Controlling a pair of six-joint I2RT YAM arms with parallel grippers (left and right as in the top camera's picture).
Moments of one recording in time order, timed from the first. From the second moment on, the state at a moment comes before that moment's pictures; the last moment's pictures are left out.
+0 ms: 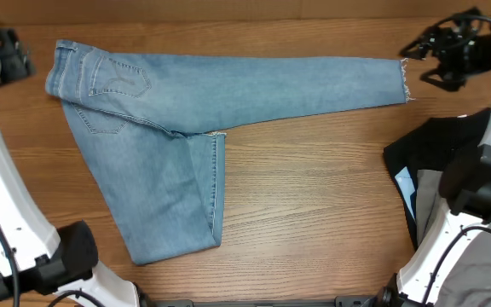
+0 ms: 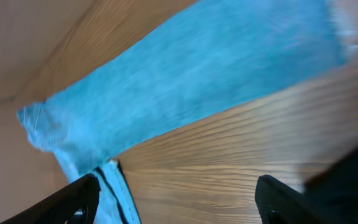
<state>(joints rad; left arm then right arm) 0.33 1.85 2.51 -1.59 -0.21 -0.10 -0.31 2.26 2.45 -1.53 -0.62 0.14</state>
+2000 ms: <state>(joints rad) 0.39 2.29 1.95 -1.39 0.09 0.04 0.94 2.08 1.42 -0.96 -0.74 0.20</state>
